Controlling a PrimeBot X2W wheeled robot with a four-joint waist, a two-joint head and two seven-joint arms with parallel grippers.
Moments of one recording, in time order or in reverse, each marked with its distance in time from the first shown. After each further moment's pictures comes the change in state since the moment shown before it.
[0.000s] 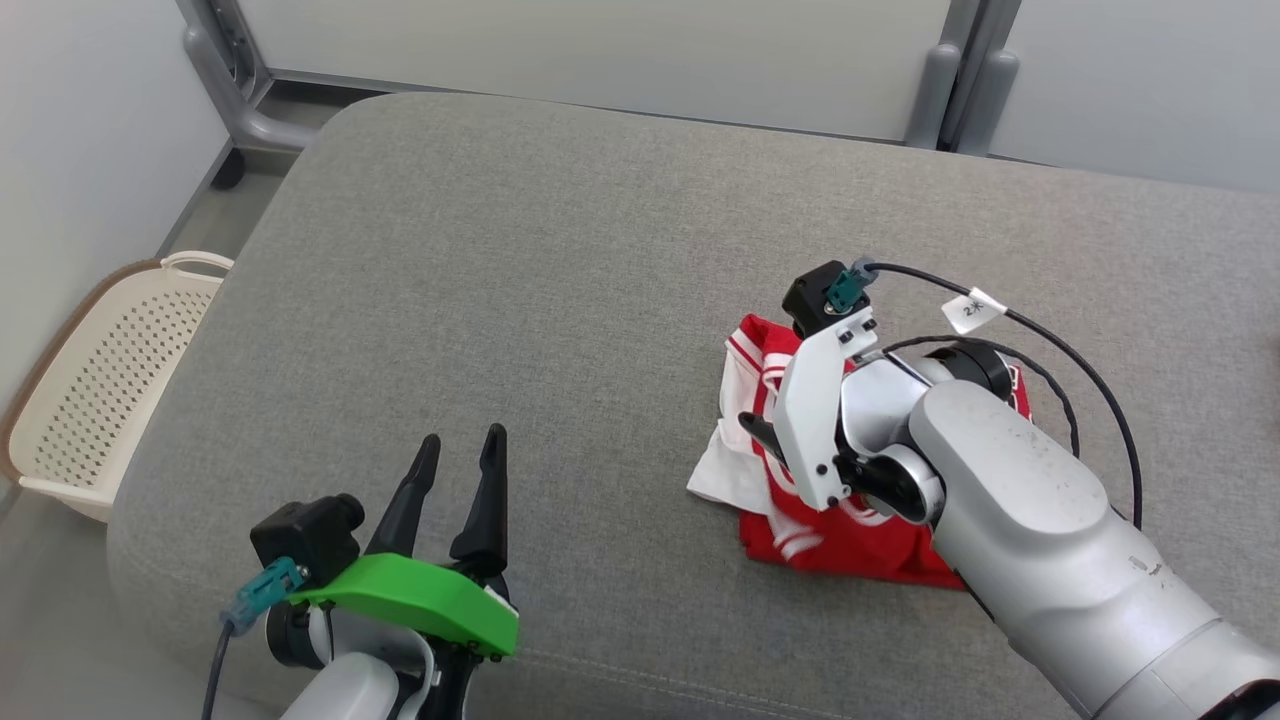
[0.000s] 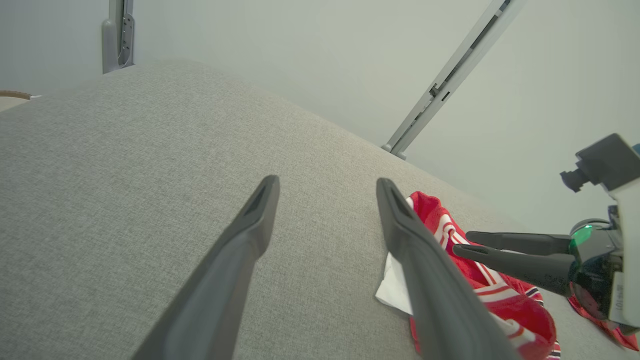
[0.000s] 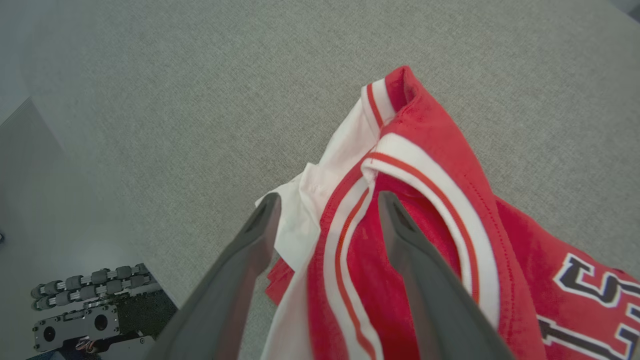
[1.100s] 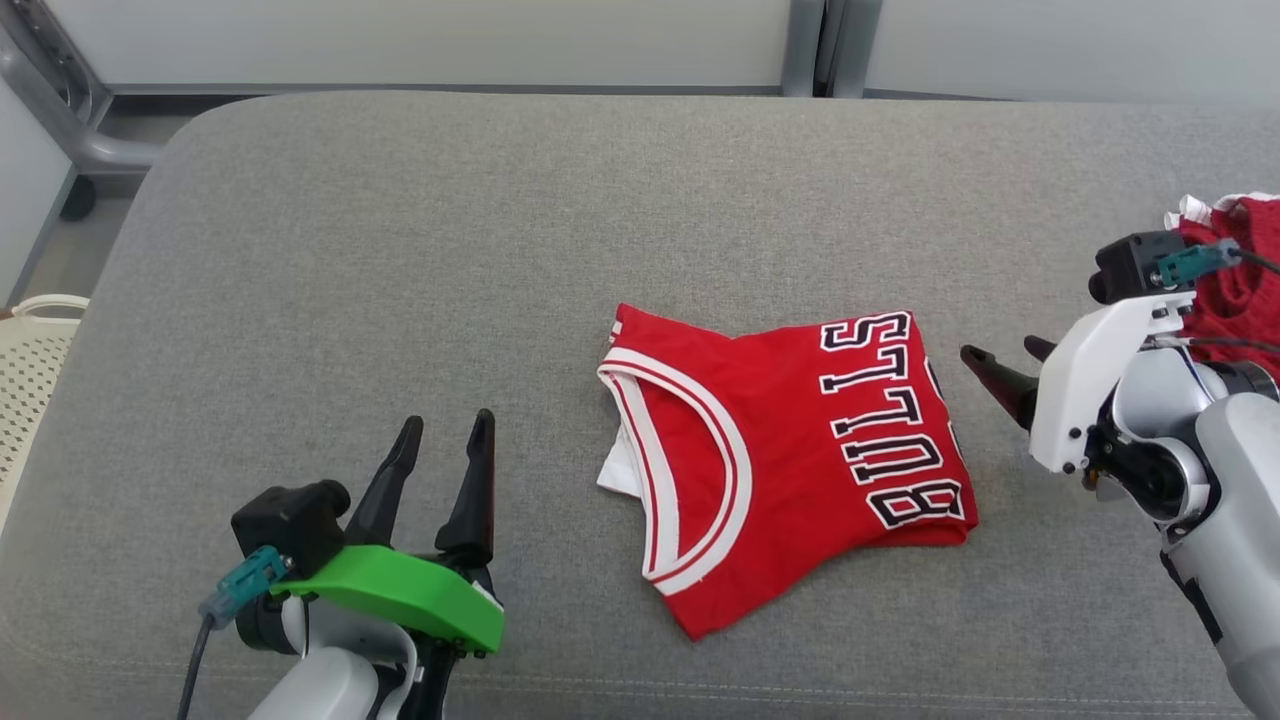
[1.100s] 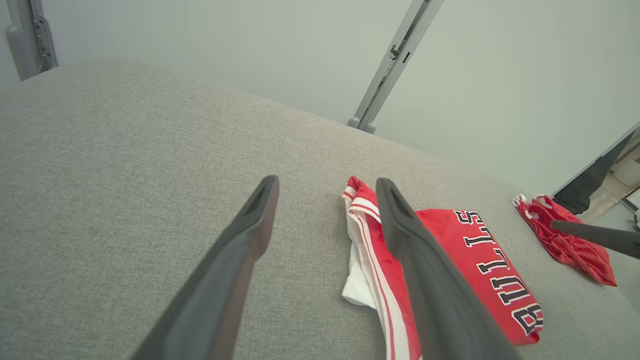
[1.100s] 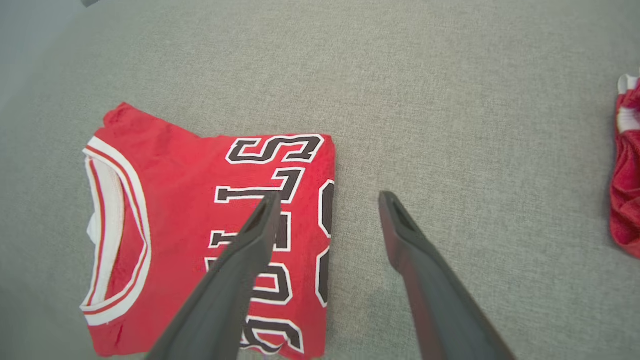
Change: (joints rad) left arm 0.003 0.063 -0.010 -0.101 0.049 0.053 0.037; right arm 0.210 -0.258 -0.348 -0.257 0.119 0.000 -0.056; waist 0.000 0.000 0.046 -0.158
